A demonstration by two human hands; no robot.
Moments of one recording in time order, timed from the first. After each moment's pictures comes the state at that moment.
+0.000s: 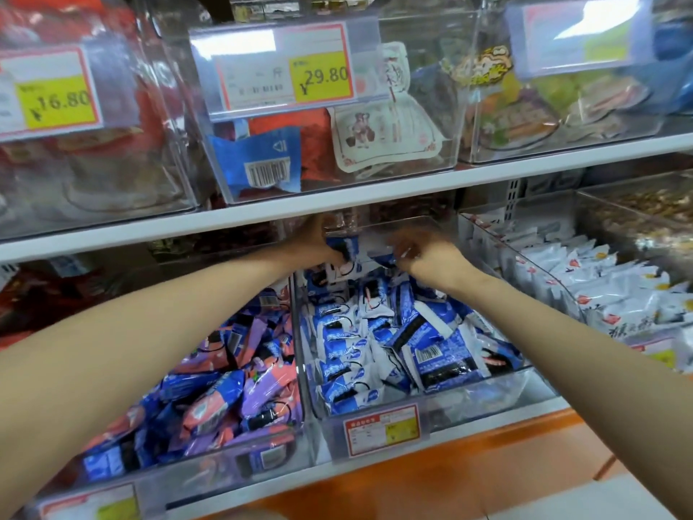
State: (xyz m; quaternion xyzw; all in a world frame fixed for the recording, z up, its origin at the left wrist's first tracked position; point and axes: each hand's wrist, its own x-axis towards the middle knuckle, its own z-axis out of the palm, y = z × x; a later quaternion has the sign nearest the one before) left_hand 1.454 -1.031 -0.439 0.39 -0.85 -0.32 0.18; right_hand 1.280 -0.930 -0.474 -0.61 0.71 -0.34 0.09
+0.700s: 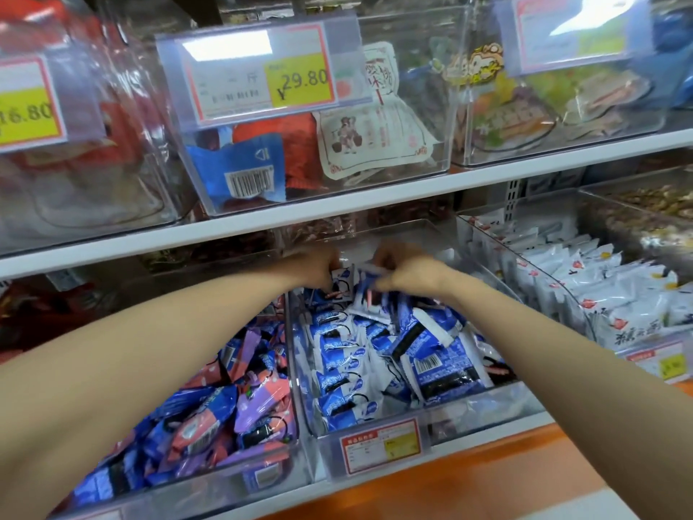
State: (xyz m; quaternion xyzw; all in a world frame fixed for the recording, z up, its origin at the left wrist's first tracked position) left_hand 1.438 -1.047 -0.456 0.40 -0.92 -0.04 -0.04; right_hand 1.291 -0.943 -0.473 -0.62 0.72 -0.24 0.18
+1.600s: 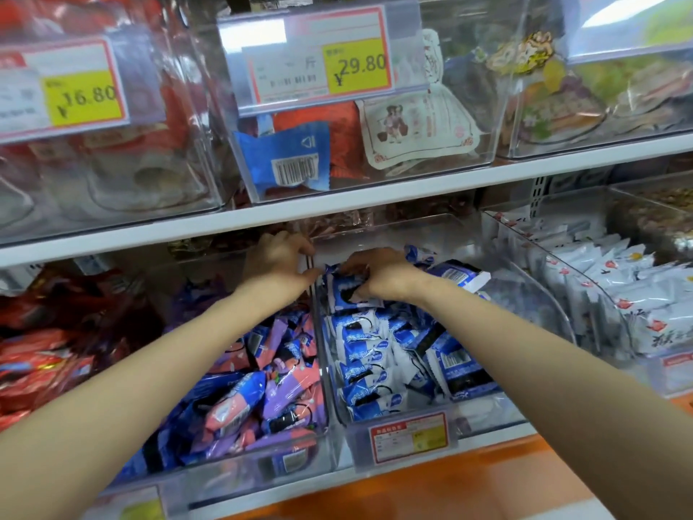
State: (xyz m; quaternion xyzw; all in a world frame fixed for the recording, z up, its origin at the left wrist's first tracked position) left_hand 1.515 -1.021 -0.454 0.48 -0.85 -0.03 0.21; right_hand 1.345 -0.976 -0.480 -0.68 0.68 -0.22 0.18
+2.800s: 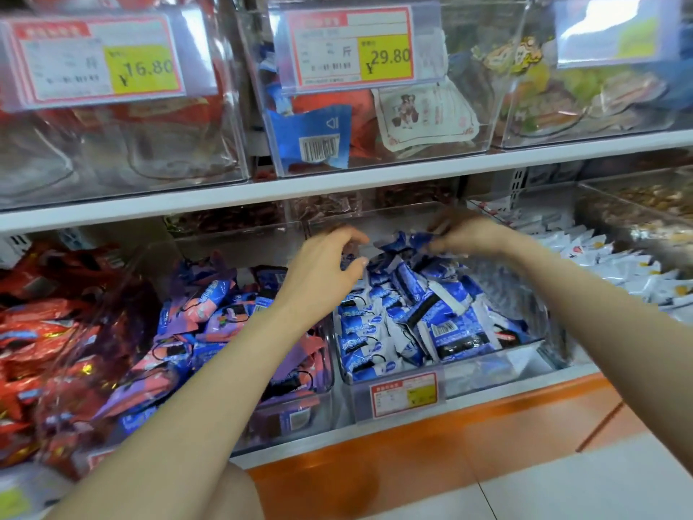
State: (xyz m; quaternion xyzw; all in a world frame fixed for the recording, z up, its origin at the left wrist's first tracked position) left_hand 1.506 -0.946 -0.454 0.33 -0.88 -0.15 0.31; right_hand 1.264 -0.915 -0.450 -0.56 0.78 -0.22 0.15
